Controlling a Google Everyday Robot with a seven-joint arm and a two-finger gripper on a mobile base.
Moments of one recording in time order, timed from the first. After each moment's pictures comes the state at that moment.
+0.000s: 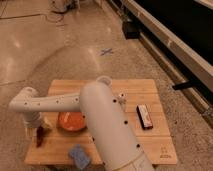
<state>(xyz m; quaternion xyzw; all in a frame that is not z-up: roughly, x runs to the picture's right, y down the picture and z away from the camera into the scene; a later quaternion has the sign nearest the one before) -0.380 0.237 0.816 -0.18 -0.37 -0.78 0.47</state>
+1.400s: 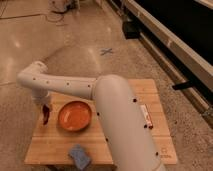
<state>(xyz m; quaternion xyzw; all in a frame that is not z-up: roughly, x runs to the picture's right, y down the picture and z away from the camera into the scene) -0.311 0.096 0.793 -0.16 -0.33 -0.76 0.54</state>
